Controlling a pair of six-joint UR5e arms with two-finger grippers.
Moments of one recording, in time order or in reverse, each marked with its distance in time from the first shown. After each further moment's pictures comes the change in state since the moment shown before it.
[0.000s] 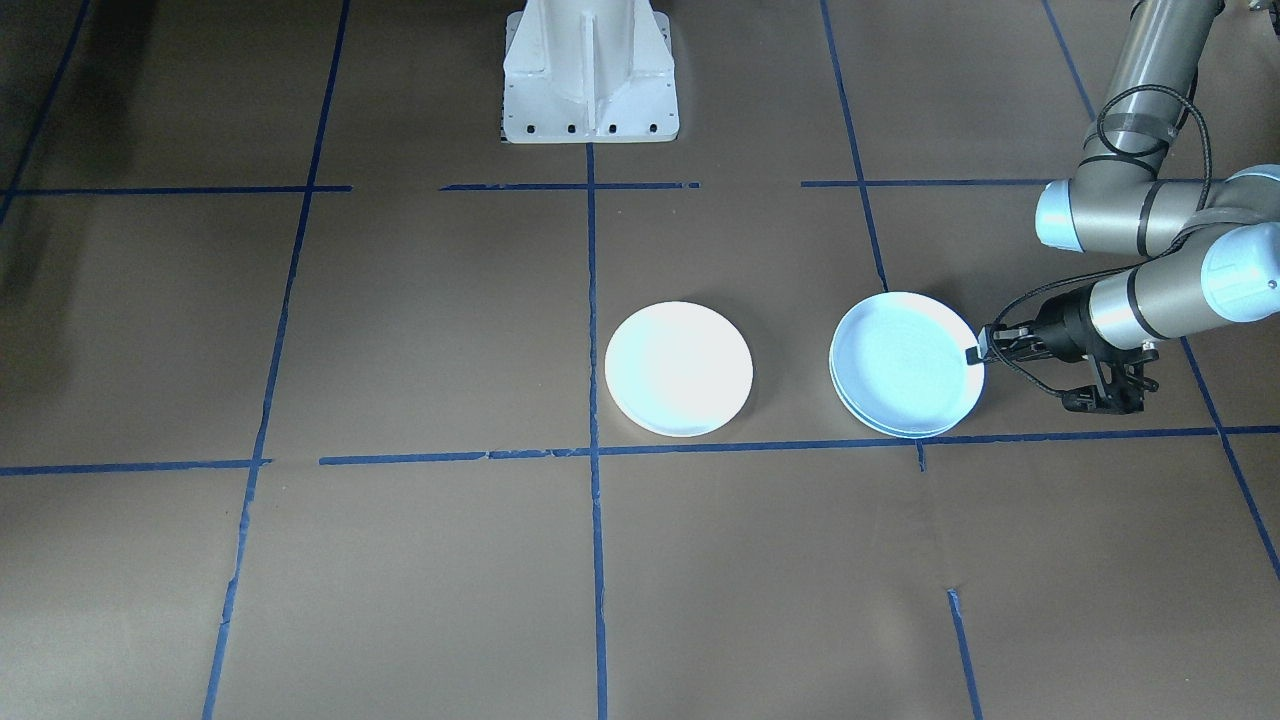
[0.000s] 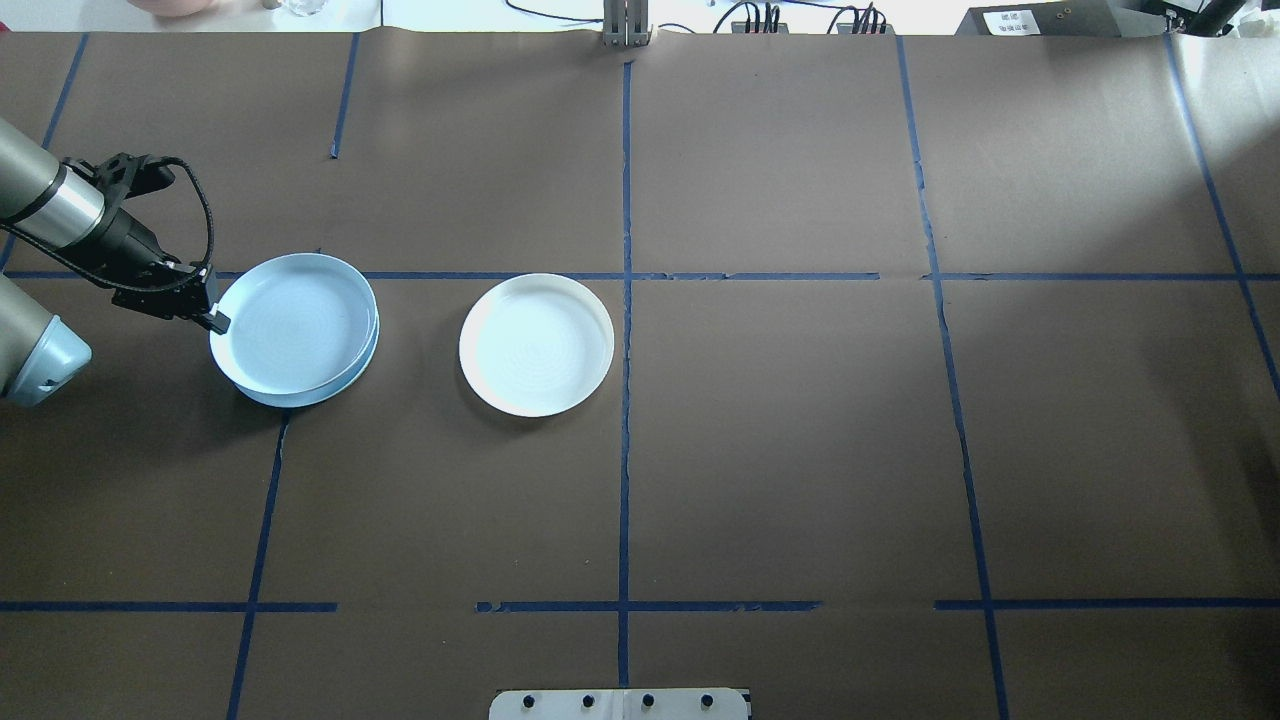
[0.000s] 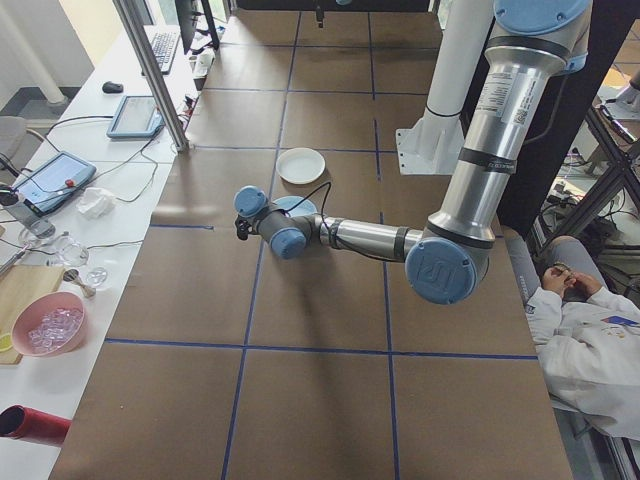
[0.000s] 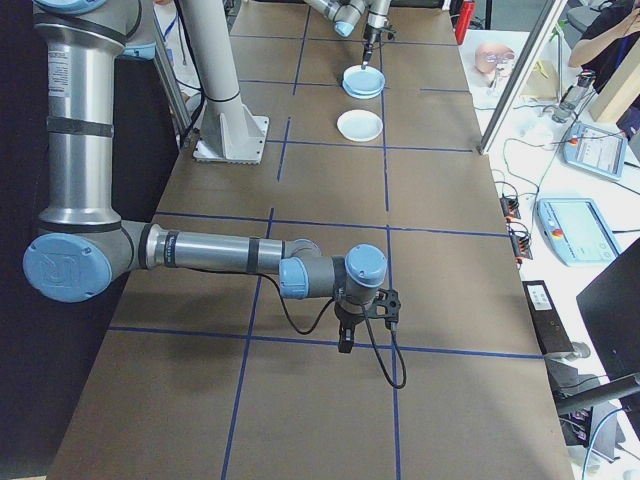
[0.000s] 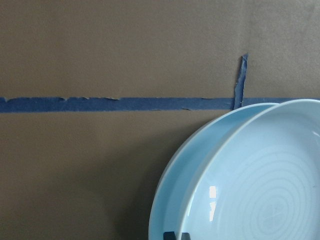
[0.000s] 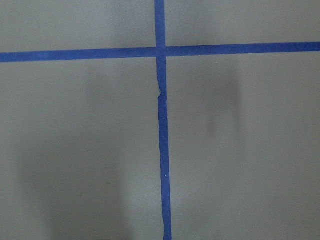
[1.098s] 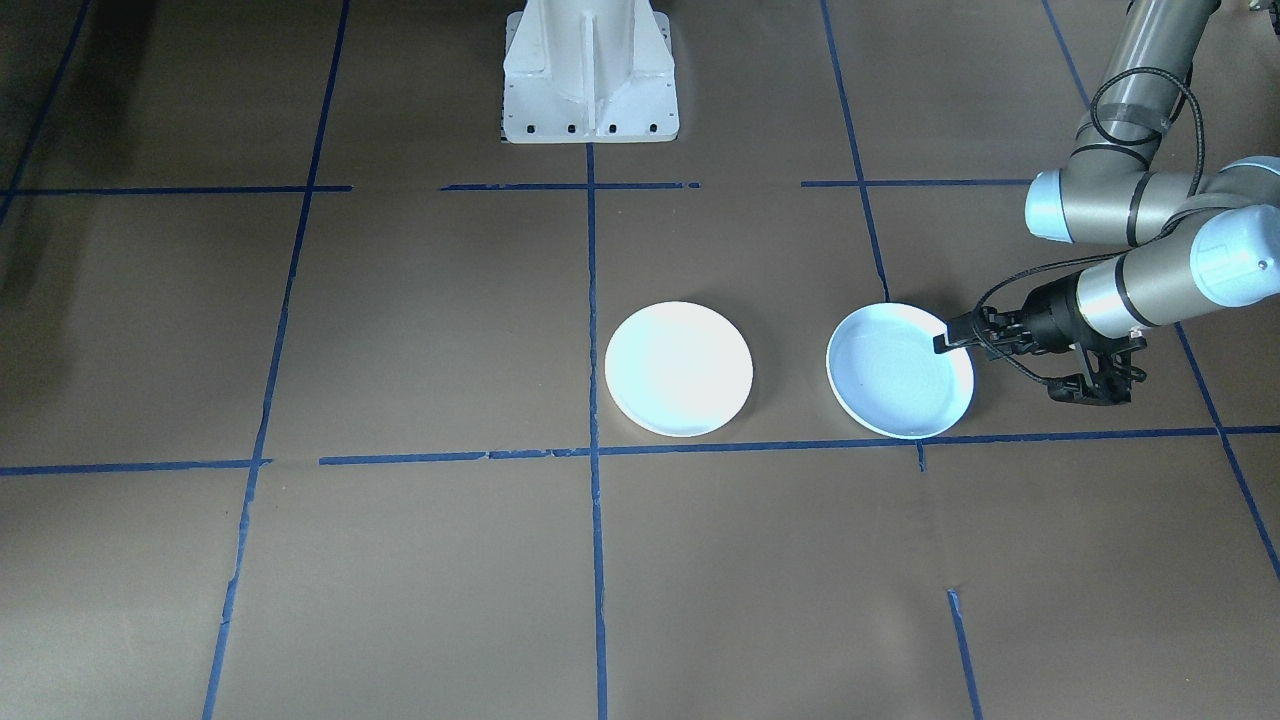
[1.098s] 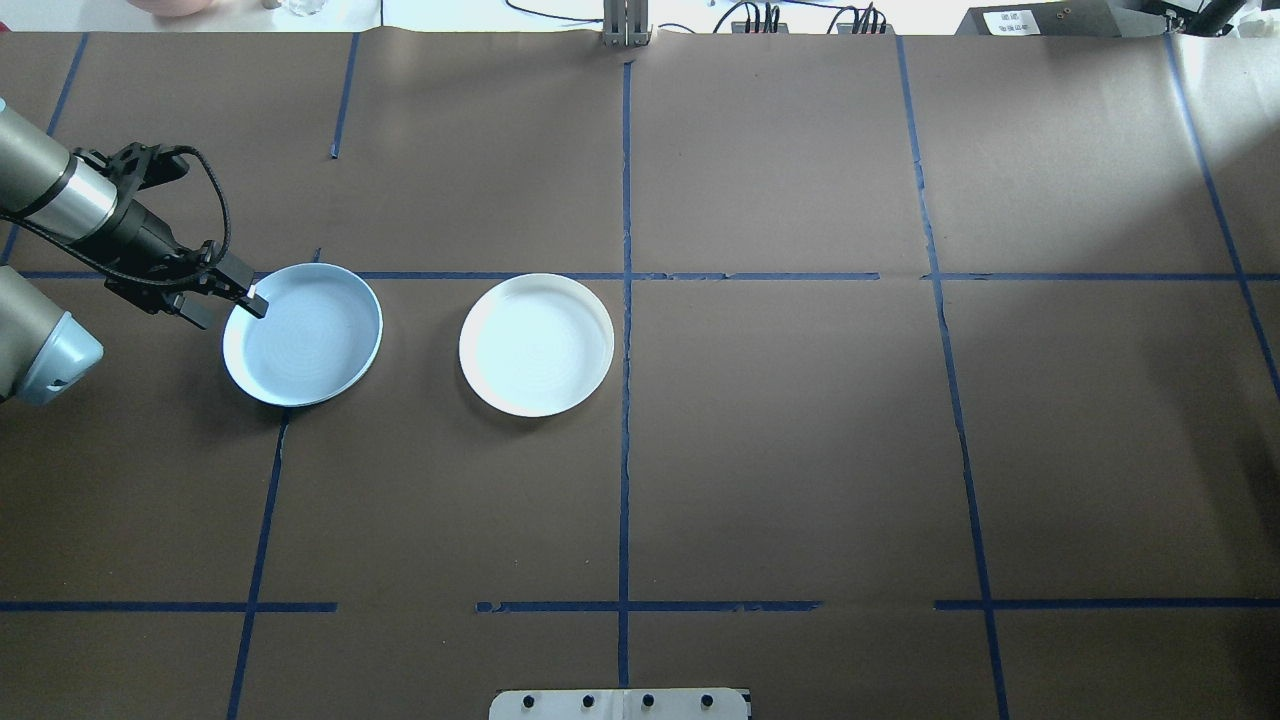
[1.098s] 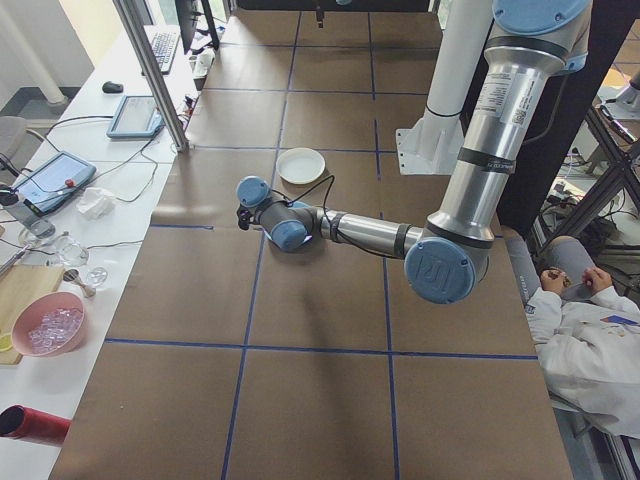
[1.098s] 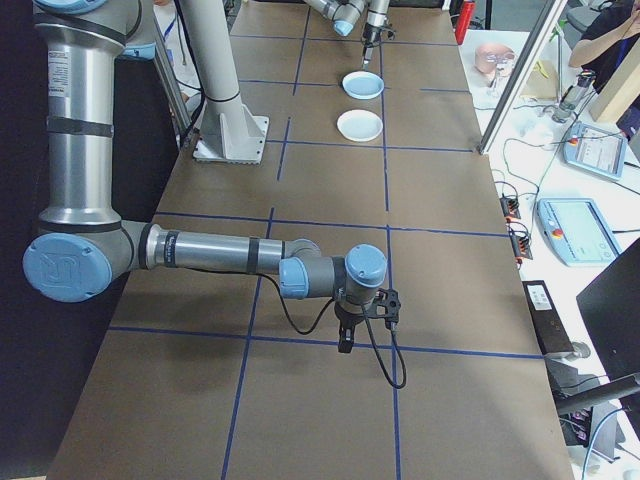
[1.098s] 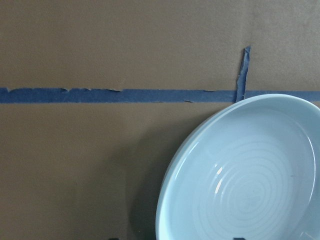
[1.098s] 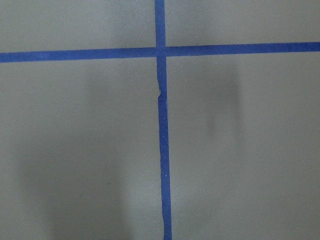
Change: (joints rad) left arm 0.017 -0.012 -0.071 -0.010 0.004 -0.064; right arm 0.000 0.000 0.000 0.000 0.000 0.000
